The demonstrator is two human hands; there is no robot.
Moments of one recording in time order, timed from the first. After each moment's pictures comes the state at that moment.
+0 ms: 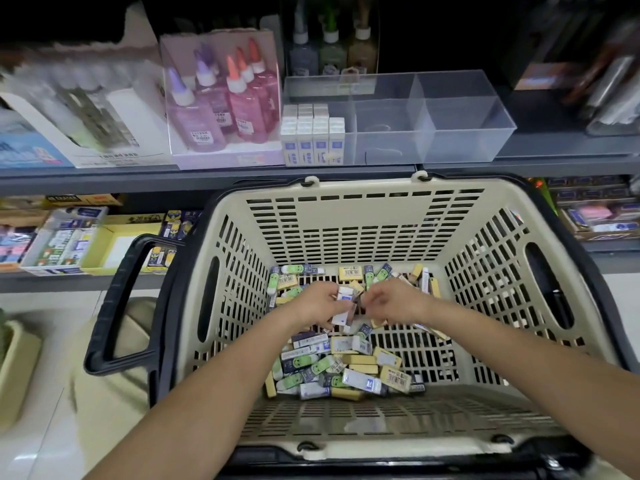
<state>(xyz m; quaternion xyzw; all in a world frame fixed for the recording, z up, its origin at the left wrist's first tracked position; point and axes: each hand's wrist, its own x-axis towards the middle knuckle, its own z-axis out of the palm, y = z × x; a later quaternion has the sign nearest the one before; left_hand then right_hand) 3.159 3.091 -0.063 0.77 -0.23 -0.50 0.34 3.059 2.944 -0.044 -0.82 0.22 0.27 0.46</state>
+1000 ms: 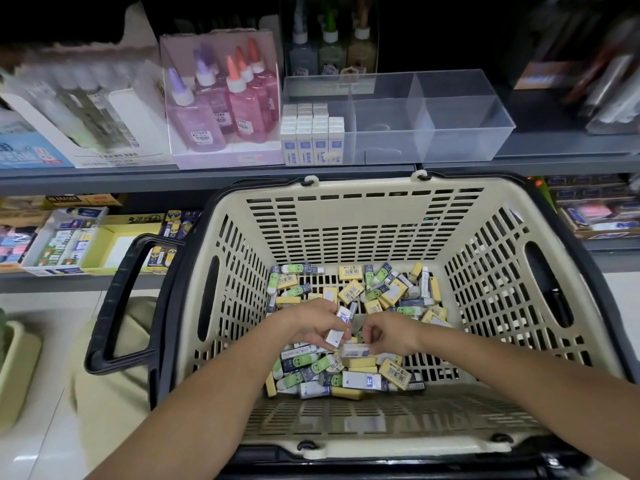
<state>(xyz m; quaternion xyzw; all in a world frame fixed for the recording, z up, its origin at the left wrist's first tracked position) 3.152 3.097 -0.078 0.72 -0.10 -0.62 0.31 3.038 2.956 -0.092 -0.86 0.12 0.33 0.36</state>
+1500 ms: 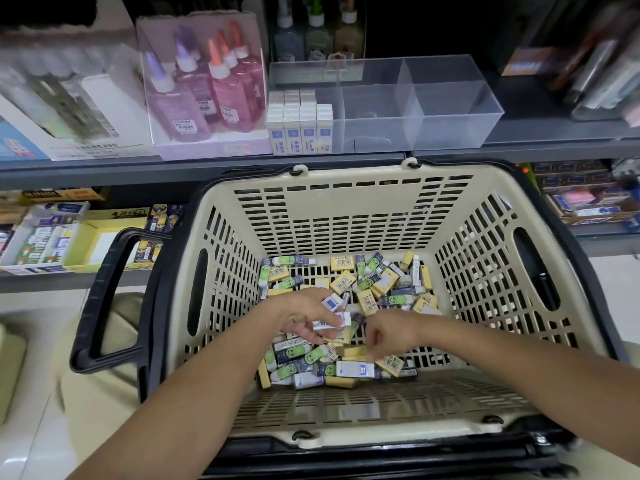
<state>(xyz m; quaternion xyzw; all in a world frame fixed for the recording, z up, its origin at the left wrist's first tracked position) 3.159 3.098 -0.074 0.68 -0.08 -0.66 0.31 3.030 2.959 -0.064 -0.85 0.09 0.43 0.30</state>
